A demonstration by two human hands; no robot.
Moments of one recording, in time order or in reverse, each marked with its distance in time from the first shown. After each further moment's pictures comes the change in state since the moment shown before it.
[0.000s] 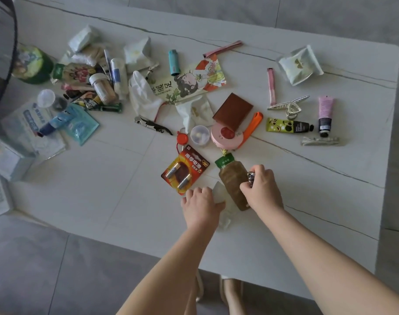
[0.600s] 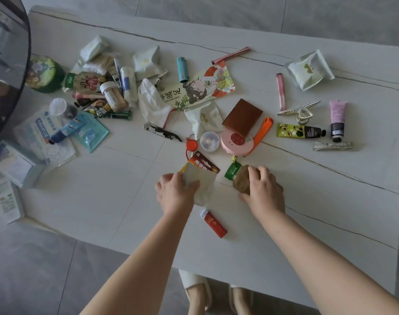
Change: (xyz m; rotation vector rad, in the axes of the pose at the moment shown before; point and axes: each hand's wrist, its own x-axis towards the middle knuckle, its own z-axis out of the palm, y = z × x) left_hand 0.042 -0.050 -0.051 -0.332 0.170 -0.249; right_hand 0.009 -0.007 0.023 -0.326 0.045 -0.183
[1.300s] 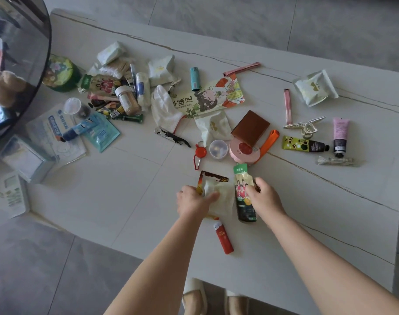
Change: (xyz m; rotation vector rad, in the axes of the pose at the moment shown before) left_hand -0.002 0.004 0.017 -0.294 -0.245 -0.228; right_hand 0.002 -0.016 -0.020 0.730 -0.144 0.240
